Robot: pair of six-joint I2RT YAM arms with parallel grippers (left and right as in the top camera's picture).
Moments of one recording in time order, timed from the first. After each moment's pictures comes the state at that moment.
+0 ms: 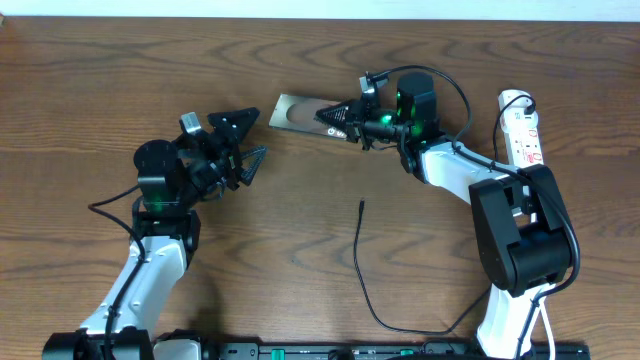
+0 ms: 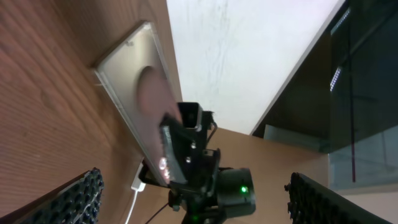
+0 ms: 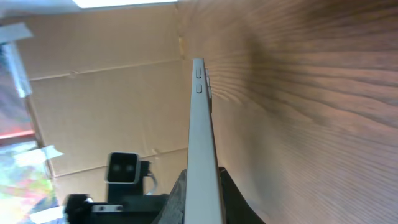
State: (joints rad) left arm 0.02 1.32 0.54 0.55 0.73 -1.59; right arm 0.33 2.02 1.14 0.54 -0.93 1.31
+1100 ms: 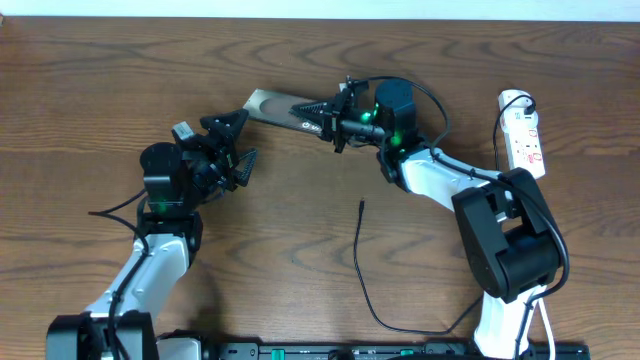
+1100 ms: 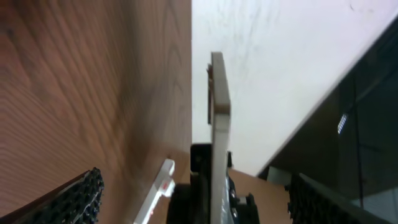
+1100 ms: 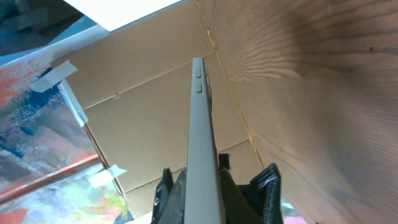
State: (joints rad) left arm 0.02 1.38 0.52 0.55 0.56 -1.62; right arm 0.45 2.02 1.14 0.71 -0.82 1.77
